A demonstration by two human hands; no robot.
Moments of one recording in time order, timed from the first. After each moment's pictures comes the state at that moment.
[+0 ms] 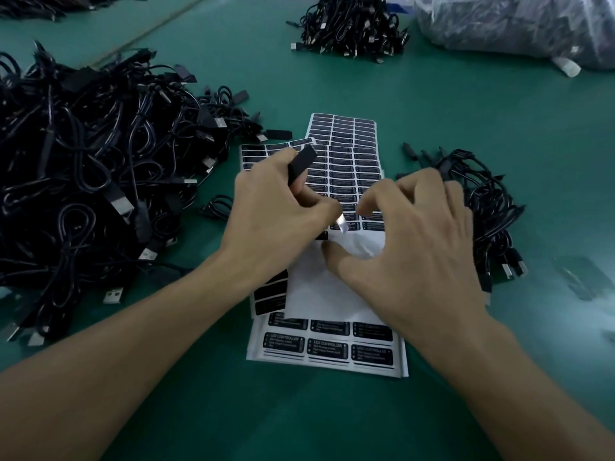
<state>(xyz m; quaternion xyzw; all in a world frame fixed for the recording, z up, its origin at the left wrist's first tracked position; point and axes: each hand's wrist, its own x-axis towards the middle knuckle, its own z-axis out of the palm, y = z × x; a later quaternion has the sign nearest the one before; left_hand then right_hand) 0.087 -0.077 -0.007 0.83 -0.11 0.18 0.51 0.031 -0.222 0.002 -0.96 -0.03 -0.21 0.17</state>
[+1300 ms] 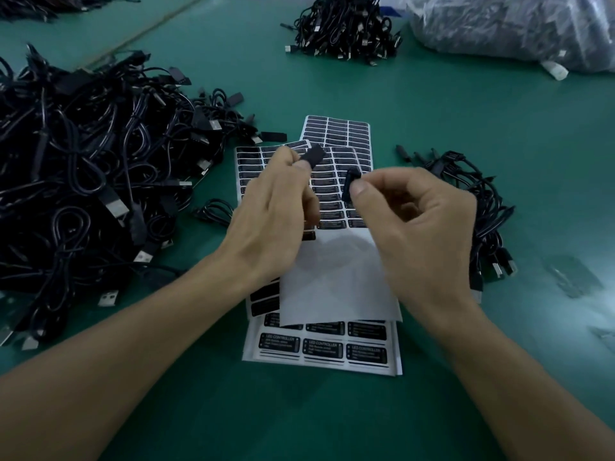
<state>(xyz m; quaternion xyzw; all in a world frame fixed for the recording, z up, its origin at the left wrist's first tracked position) 0.079 -0.078 0.004 0.81 -0.11 0.05 0.58 0.050 -0.227 -0.001 -0.80 -0.07 -0.29 0.53</state>
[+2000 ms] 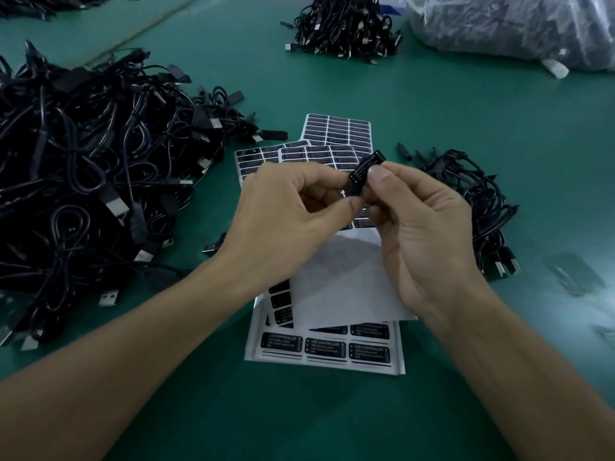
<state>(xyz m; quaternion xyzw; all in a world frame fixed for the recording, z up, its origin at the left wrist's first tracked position) 0.076 -0.077 0.002 0.78 -0.21 0.07 0.59 0.059 -0.226 0.000 -0.55 0.05 -0.10 0.83</state>
